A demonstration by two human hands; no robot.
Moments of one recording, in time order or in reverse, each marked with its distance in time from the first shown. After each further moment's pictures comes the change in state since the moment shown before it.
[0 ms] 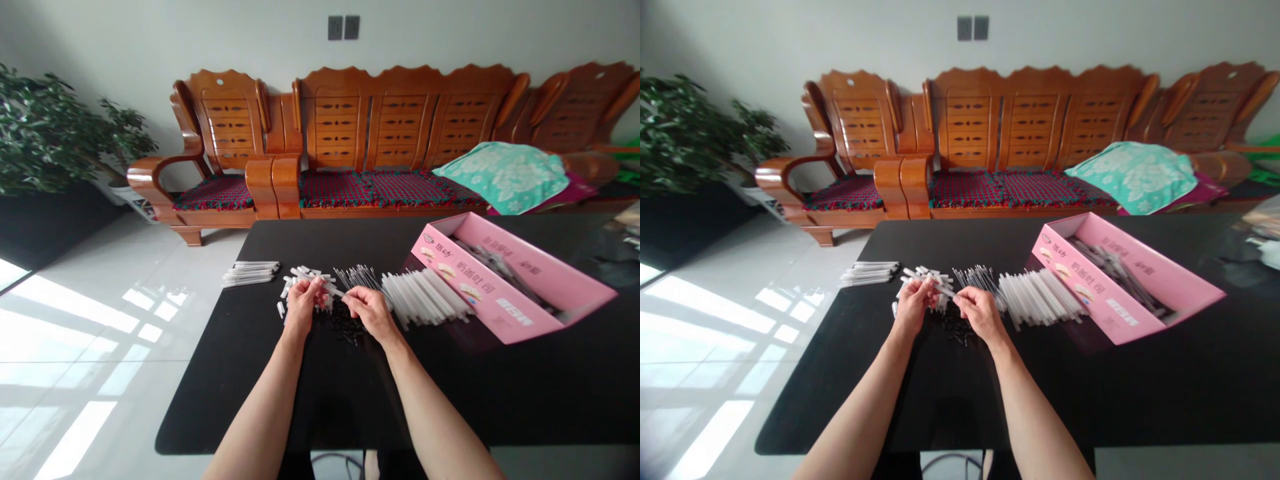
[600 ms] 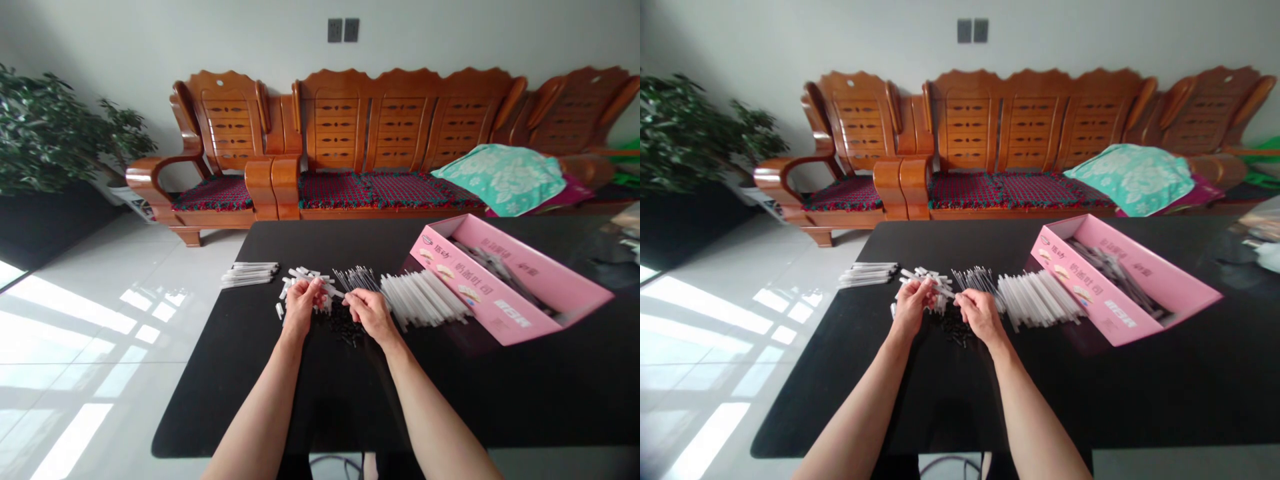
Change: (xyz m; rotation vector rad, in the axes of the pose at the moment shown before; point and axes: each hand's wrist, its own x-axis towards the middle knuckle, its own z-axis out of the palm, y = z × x) left_hand -0.001 0.003 0.002 0.027 0.013 0.025; right_hand 0.001 0.003 -0.001 -0.037 0.016 -0.005
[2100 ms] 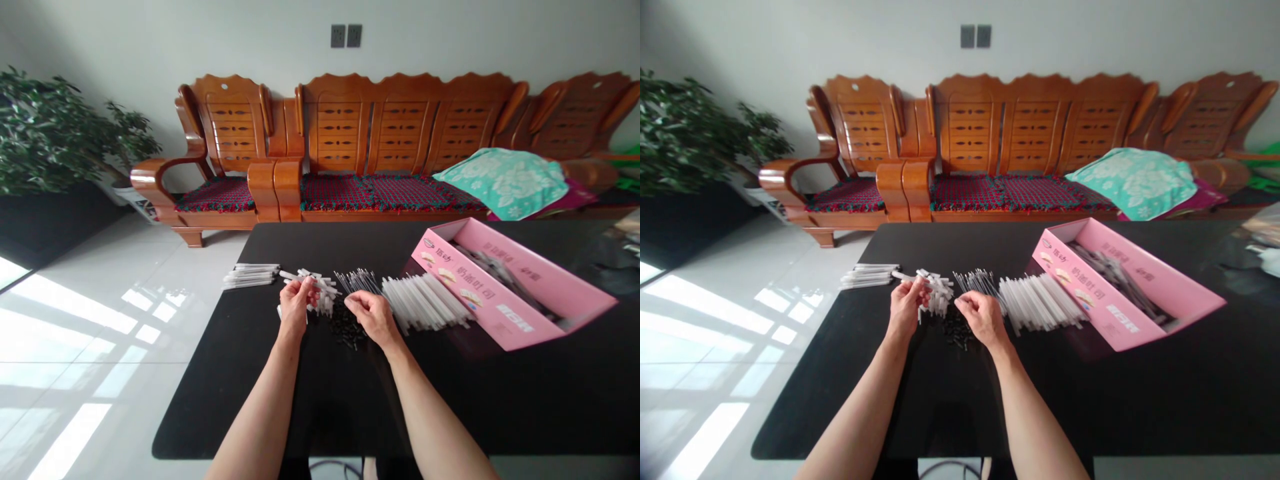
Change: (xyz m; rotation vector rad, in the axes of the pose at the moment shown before) left_hand 0.004 0.001 -0.008 -0.066 0.109 0.086; right_hand -0.001 0.001 -0.004 -0.230 0.044 -0.066
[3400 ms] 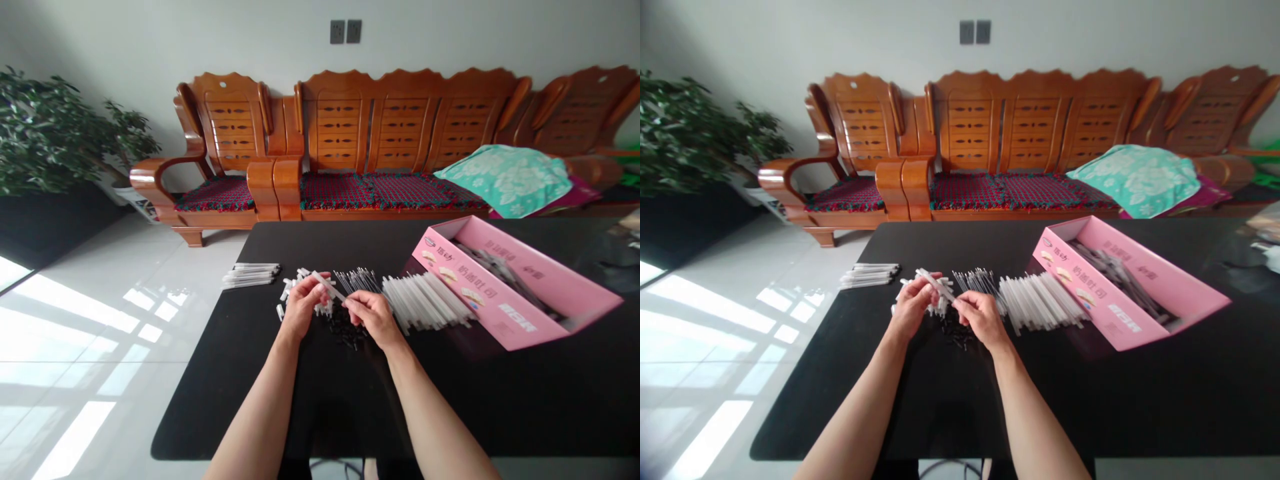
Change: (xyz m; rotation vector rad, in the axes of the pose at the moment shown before) left_hand -0.008 0.010 0.002 0.030 -0.348 -0.024; right_hand -0.002 -0.014 0.001 0.369 -0.105 0.105
